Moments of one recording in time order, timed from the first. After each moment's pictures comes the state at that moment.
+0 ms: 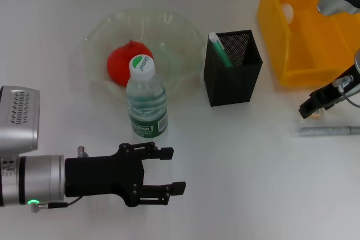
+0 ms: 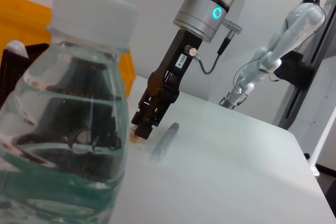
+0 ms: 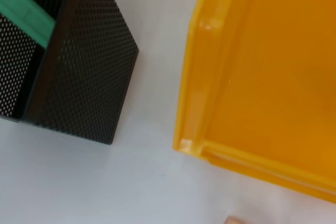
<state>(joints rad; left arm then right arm) -0.44 -2.07 1.02 0.38 1.82 1.55 -1.10 0.73 2.08 -1.12 -1.00 -2.85 -1.45 2.71</state>
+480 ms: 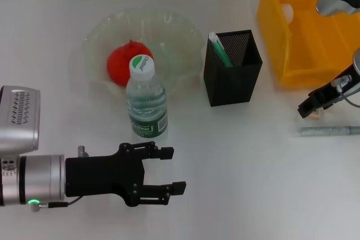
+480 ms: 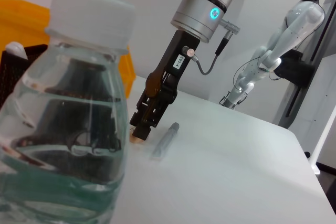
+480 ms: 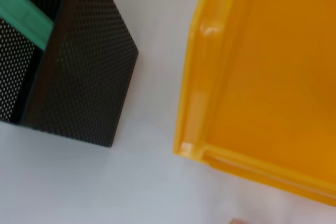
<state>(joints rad) -0.44 -2.07 1.02 0.38 1.82 1.55 -1.09 0.74 2.08 -1.12 -0.98 -2.85 -1.44 2.71</state>
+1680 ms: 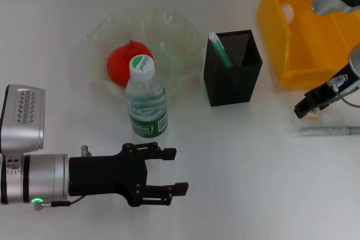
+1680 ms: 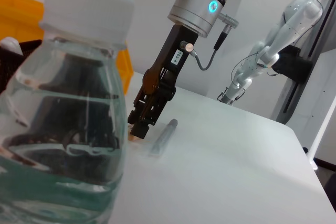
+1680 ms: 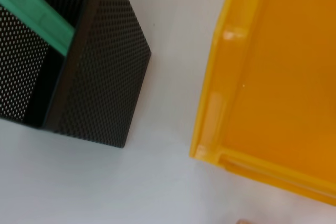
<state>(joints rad) -0.45 -2.07 1.03 0.36 1.82 1.53 -1.09 0.76 2.08 -1.12 -0.97 -2.84 -1.45 2.71</state>
